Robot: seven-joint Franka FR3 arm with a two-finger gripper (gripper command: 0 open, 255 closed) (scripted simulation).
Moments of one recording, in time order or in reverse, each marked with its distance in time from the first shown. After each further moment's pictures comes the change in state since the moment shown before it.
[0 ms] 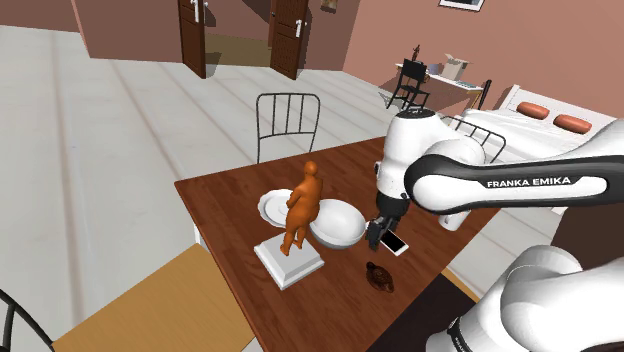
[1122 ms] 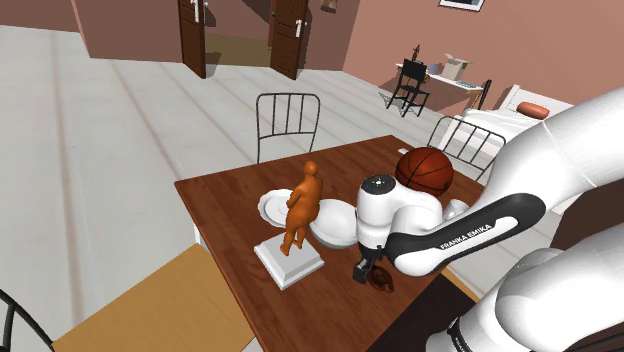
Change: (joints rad) arm -0.103 0.361 0.173 -0.140 -0.231 0.440 0.214
